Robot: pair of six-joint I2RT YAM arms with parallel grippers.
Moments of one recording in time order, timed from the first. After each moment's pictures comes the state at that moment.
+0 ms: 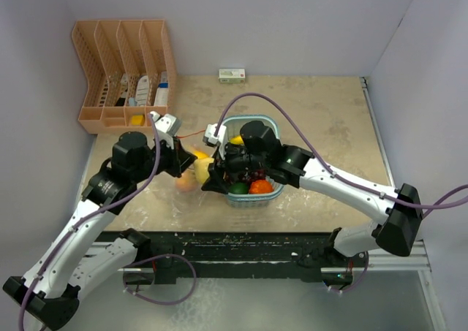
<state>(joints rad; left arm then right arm) -0.50 0.81 0.94 -0.50 0.28 -0.26 0.97 1.40 1.21 -0.25 -0.44 -0.02</state>
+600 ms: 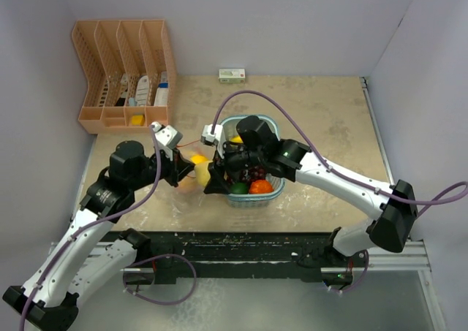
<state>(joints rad) -0.49 0.71 0.84 -0.49 0.38 -0.15 0.93 1.44 1.28 -0.38 -0.54 -0.04</state>
